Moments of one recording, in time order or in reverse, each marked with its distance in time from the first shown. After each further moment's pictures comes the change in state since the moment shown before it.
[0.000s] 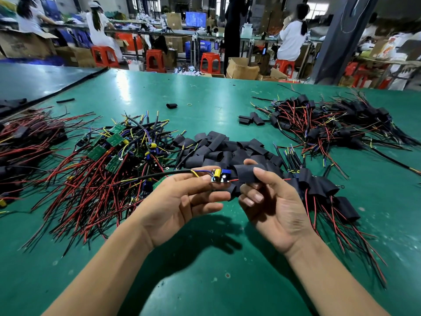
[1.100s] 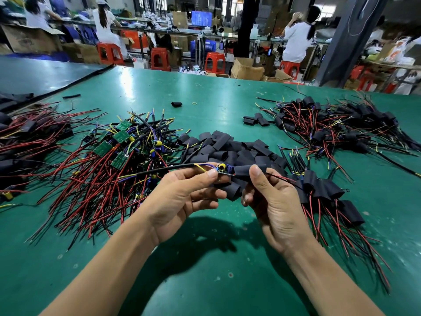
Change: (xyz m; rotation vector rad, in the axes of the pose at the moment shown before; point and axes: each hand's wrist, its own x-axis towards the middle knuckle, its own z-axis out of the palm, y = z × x) left_hand -0.001 -0.001 -0.001 0.079 0.032 0.100; right_hand 0.002 0.013 -0.001 -0.404 0.042 -0.291
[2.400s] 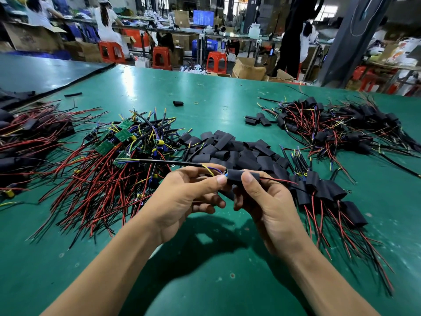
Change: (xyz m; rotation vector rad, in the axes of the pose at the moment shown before) left_hand -0.002 0.000 -0.002 0.185 -0.002 0.023; right_hand -0.005 0.009 -0.002 -0.173 -0.151 -0.003
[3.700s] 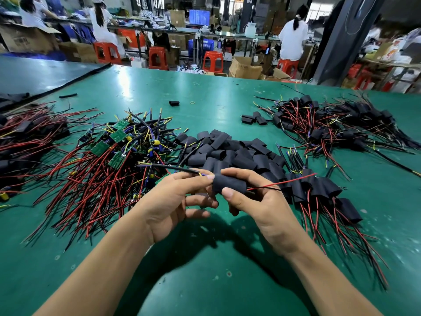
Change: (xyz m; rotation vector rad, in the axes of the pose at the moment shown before) left_hand 0.003 0.002 0.000 -0.060 0.045 -0.168; right_hand -0.005 -0.011 -0.004 -0.287 -0.112 -0.027
